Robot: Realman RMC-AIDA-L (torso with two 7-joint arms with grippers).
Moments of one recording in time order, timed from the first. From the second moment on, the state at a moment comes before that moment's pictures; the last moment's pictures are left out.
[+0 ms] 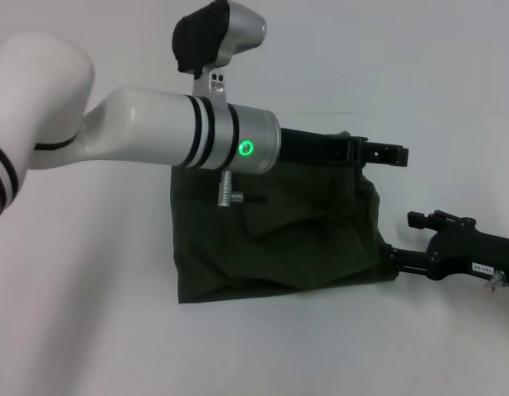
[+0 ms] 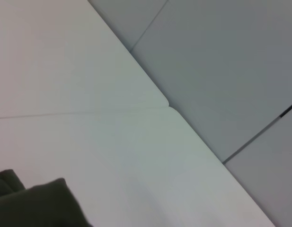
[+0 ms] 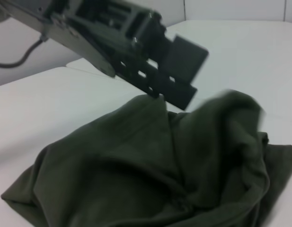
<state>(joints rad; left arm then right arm) -0.95 -2.16 1.24 0.62 1.86 0.96 -2.37 0.45 2.09 -0.80 -0.57 -1.87 -1.15 1.27</state>
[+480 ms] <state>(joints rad) -0.70 -2.16 0.88 0.77 1.78 1.37 -2.14 0.40 2.08 -0.68 -0.64 -1.87 -1.20 1.34</state>
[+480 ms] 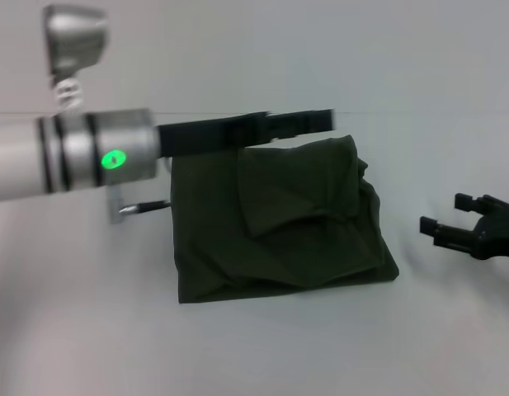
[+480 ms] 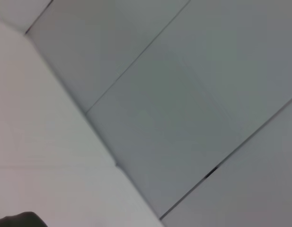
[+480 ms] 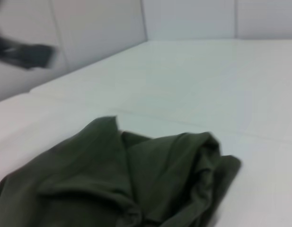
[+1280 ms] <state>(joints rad) -0.37 -2.15 0.61 0.63 1.69 1.60 -1.60 0.56 2.10 -1.04 -0.71 -1.87 -1.13 1.28</state>
